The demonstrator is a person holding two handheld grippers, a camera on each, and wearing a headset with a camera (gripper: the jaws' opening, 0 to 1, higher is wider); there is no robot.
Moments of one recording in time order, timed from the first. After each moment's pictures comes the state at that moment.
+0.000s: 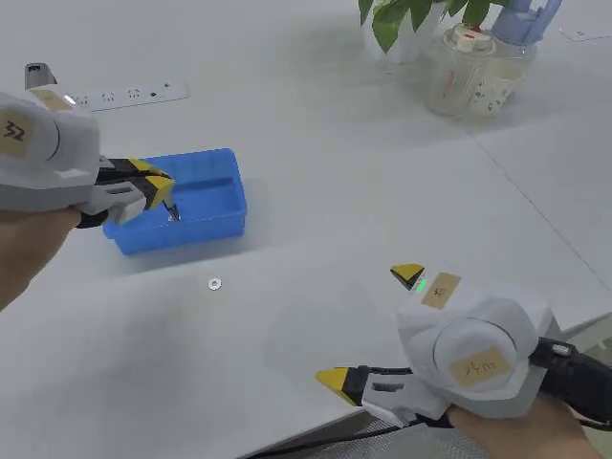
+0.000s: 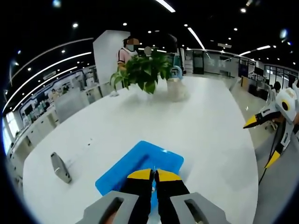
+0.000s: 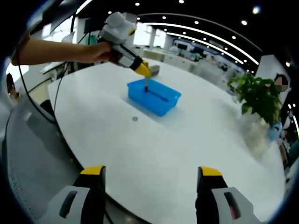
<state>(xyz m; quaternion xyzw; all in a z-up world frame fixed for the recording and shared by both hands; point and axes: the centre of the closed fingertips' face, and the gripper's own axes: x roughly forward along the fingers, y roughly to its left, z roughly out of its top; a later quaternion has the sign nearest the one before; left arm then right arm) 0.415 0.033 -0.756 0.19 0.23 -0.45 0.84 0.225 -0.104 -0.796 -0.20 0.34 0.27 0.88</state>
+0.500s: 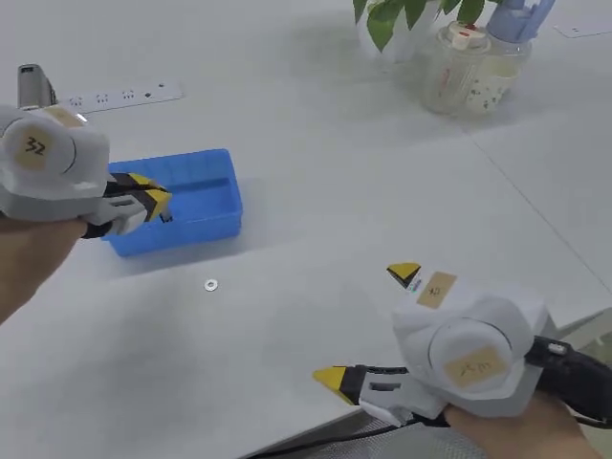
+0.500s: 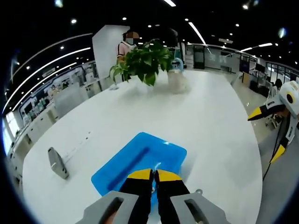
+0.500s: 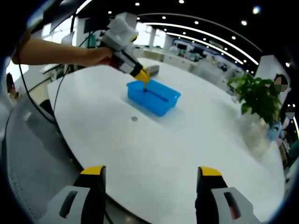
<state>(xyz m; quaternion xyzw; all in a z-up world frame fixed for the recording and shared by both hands) 0.416 0.034 -0.774 0.19 0.26 -0.44 0.84 0.225 -0.105 -0.796 -0.20 0.34 0.27 0.88</state>
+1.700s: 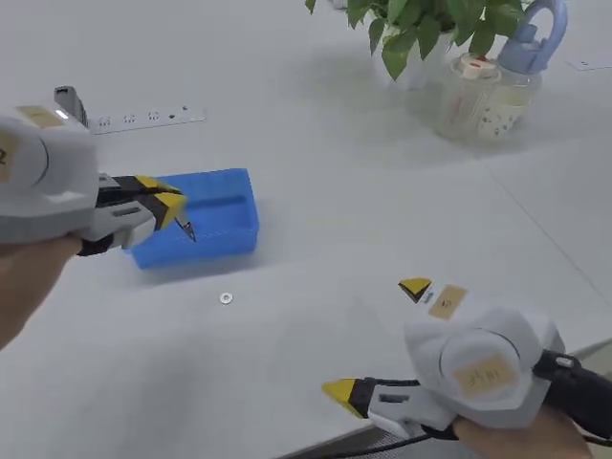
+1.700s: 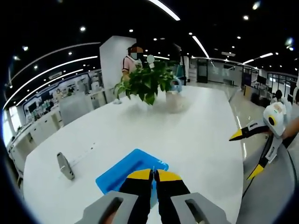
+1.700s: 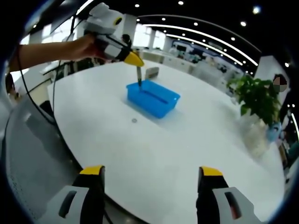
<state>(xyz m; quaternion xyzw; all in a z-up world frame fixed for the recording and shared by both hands) 0.366 0.034 -0.709 0.15 0.21 -0.44 0.86 0.226 -0.105 -0.794 -0.20 0.33 0.27 0.88</state>
